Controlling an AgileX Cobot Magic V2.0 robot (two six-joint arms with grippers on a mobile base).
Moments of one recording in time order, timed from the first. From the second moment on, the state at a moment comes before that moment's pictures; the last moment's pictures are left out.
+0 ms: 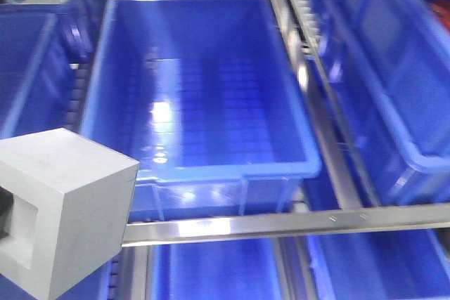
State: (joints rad) left arm -0.62 0.34 -0.38 0.01 0.08 -0.12; right arm 0.02 -0.01 0.03 -0.06 0.17 0.04
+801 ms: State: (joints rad) left arm -0.62 0.34 -0.38 0.01 0.08 -0.12; right arm 0.02 -0.01 0.03 -0.06 0.17 0.04
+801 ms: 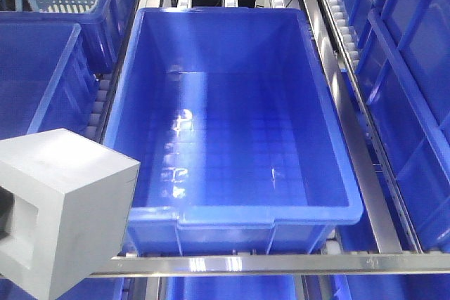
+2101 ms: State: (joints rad) left arm -0.62 0.34 -0.38 0.01 0.08 -0.12; right arm 0.02 -0.01 0.03 -0.06 0.17 0.04
